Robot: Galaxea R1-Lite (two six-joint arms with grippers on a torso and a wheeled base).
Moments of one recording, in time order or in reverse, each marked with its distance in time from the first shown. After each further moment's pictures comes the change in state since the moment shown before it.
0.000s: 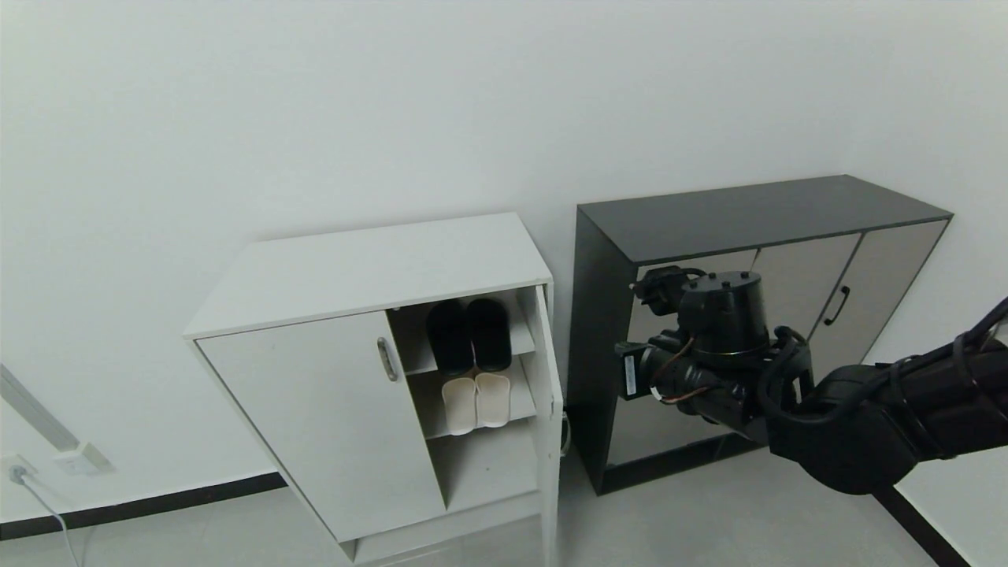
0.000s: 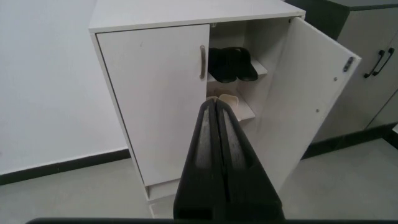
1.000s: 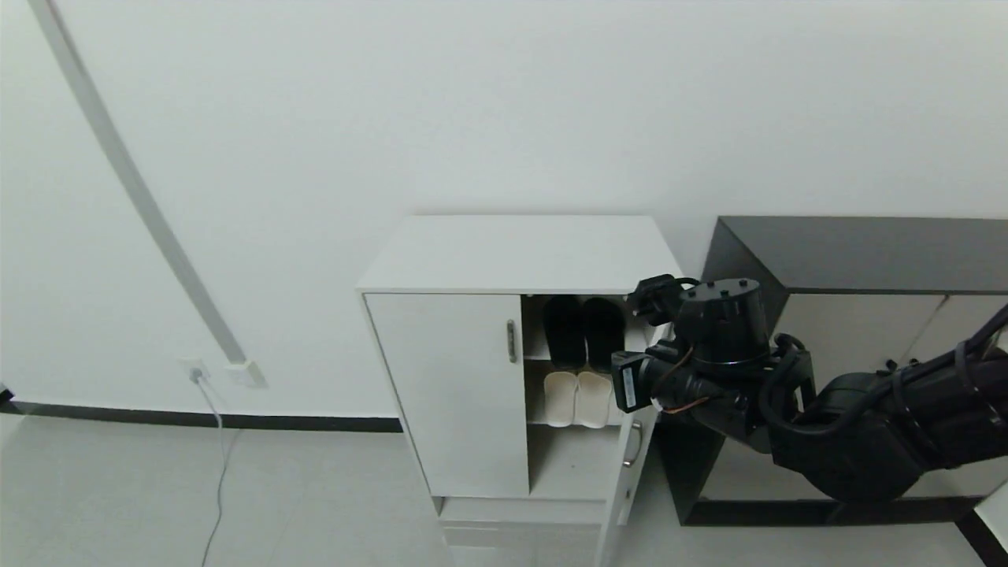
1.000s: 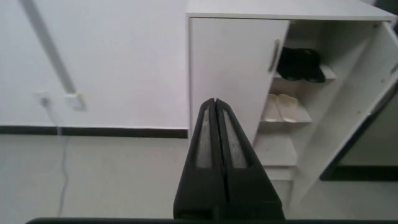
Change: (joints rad) left arm 0.000 0.000 0.000 0.000 0.000 0.000; right arm 0.013 -0.007 0.025 -0.003 0.023 -0.042
